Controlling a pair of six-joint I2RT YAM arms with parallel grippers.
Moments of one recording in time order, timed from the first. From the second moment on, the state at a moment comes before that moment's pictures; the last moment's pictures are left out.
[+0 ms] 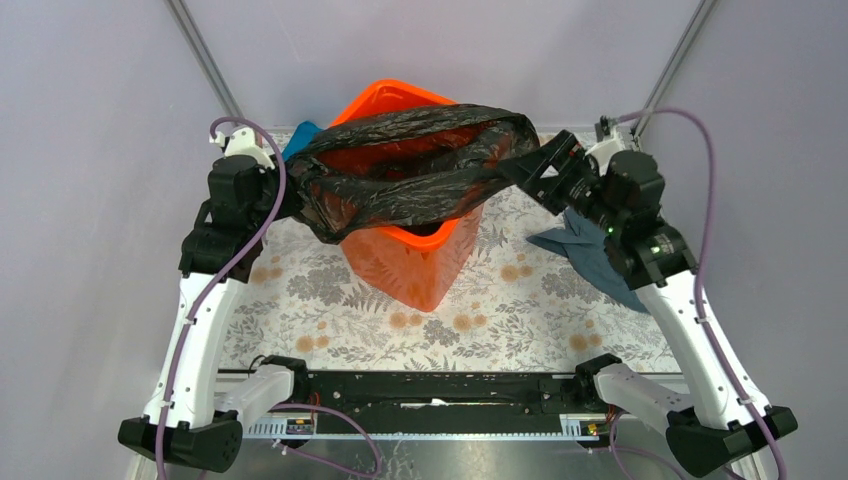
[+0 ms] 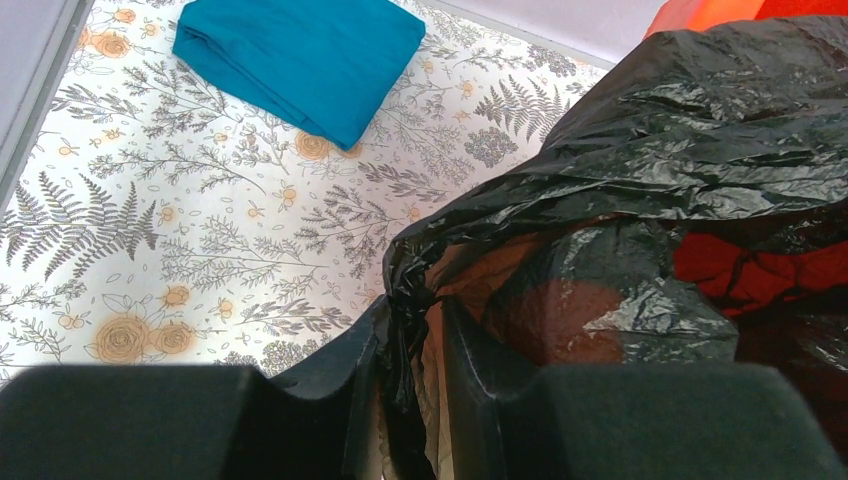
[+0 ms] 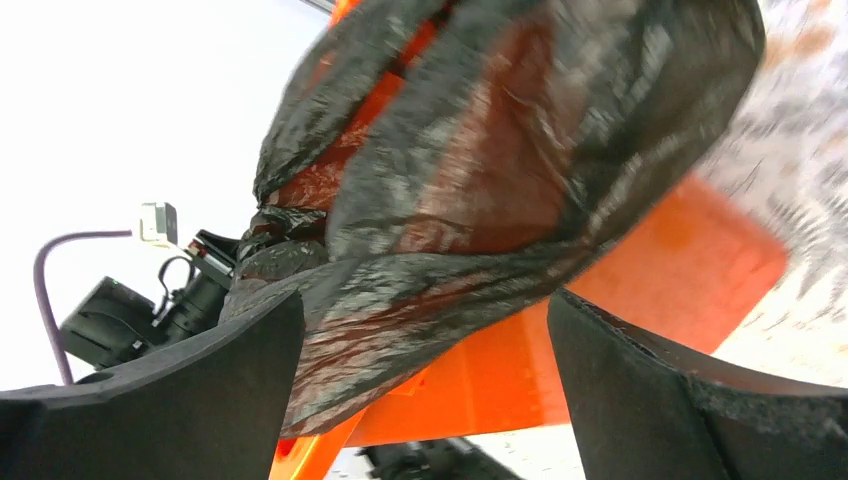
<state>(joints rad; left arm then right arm) -0.15 0.99 1.28 -0.70 -0.08 -0.40 0.36 1.02 1.34 -0.50 -0.24 0.85</state>
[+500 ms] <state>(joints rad) -0.15 0.98 1.28 -0.71 -0.06 -0.42 0.36 0.98 1.05 -0.17 -0.33 1.33</state>
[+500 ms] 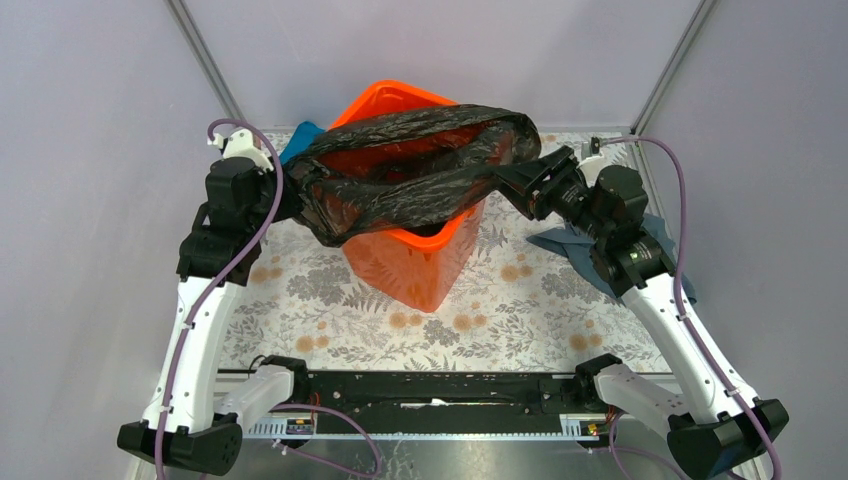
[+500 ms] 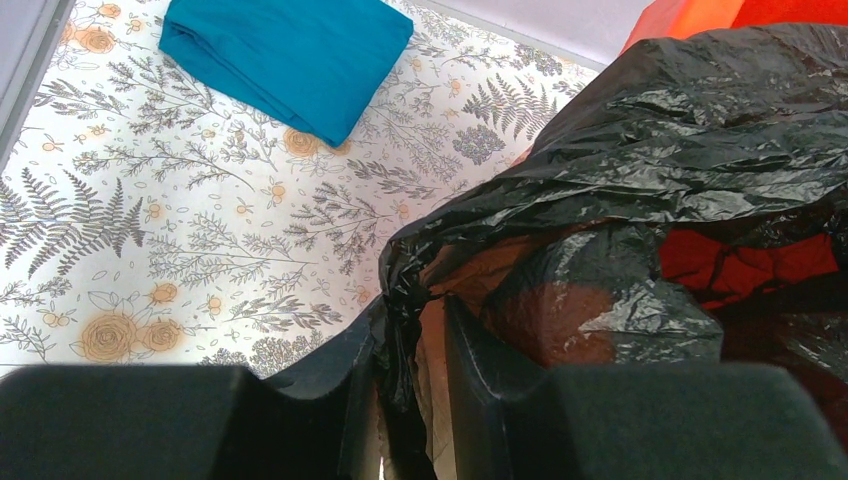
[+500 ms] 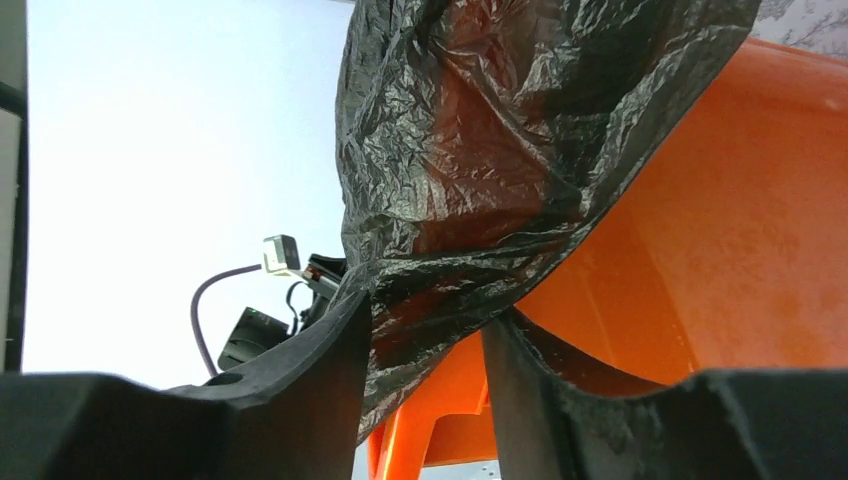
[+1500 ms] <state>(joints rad) -0.15 1.00 1.42 -0.78 -0.14 -0.37 0.36 0.88 0.99 -0.29 -0.34 1.14</state>
